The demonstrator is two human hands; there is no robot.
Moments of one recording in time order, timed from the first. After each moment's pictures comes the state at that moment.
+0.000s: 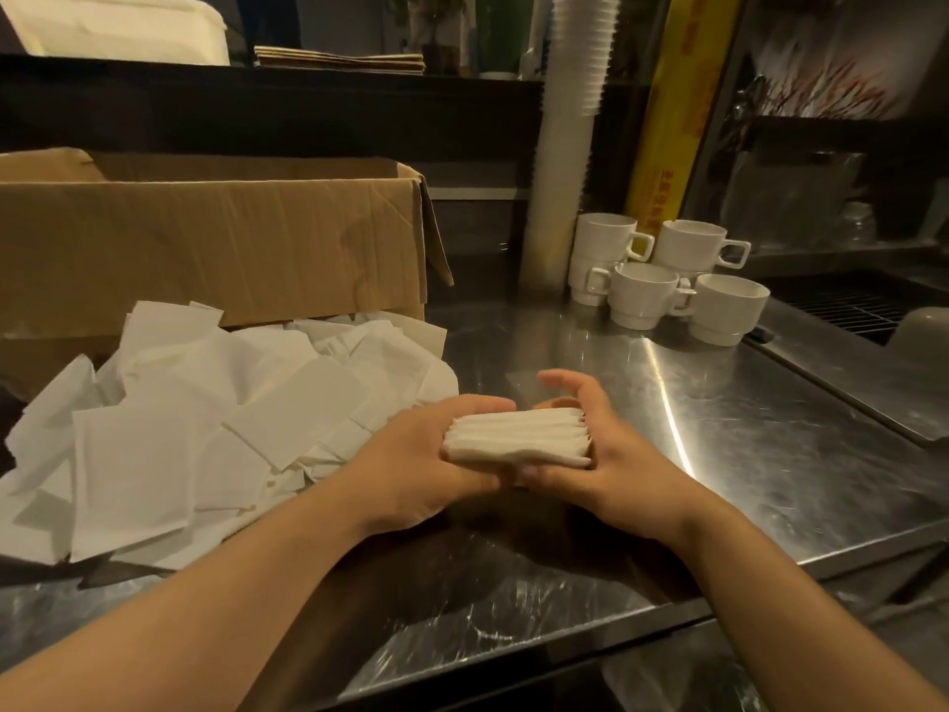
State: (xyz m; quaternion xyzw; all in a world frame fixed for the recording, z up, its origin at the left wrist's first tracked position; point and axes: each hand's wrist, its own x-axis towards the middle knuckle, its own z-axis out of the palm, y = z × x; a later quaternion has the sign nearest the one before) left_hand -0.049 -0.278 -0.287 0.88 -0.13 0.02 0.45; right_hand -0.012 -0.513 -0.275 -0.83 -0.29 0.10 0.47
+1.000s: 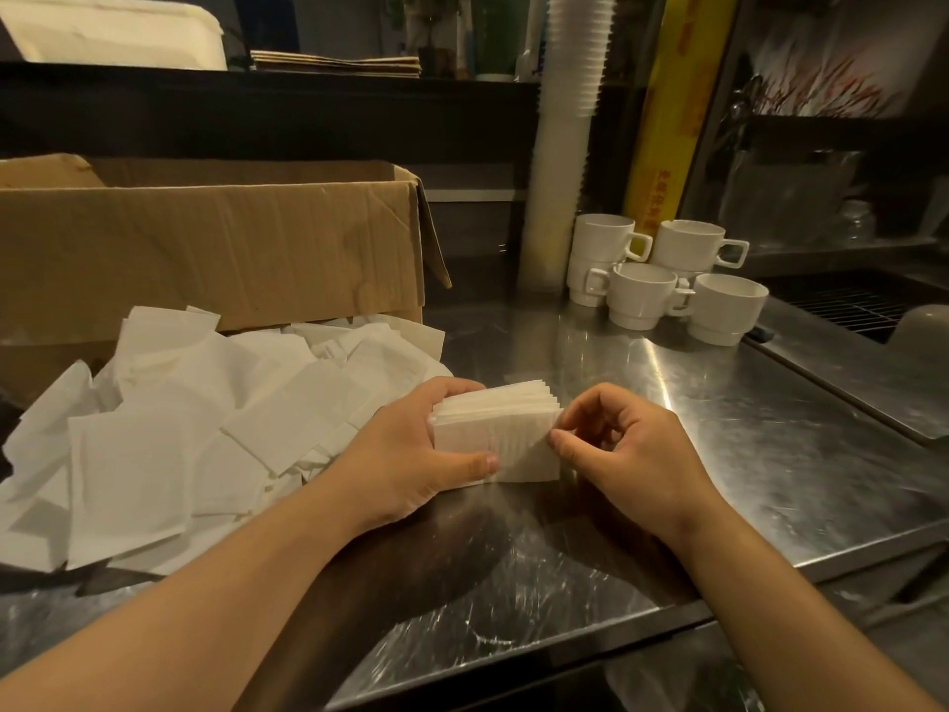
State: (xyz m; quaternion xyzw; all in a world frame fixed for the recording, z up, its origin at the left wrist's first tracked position) left_hand -0.046 -0.276 -0.285 0.87 -0.06 0.04 0.48; right_hand -0.013 -0.518 -0.281 -0.83 -0.21 -0.08 0.51
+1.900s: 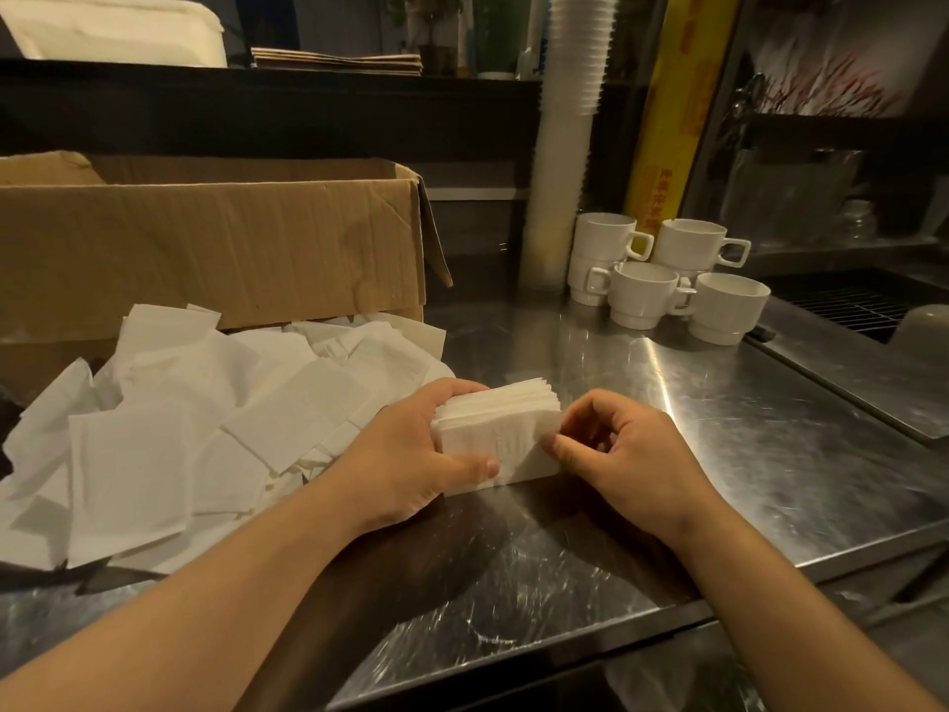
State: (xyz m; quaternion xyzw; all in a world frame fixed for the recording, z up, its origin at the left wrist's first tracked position) left_hand -0.047 -0.277 -0.284 0.87 -0.07 0.03 0.49; right_hand -0.012 -0.517 -0.280 -0.85 -0.20 -0.05 0.48
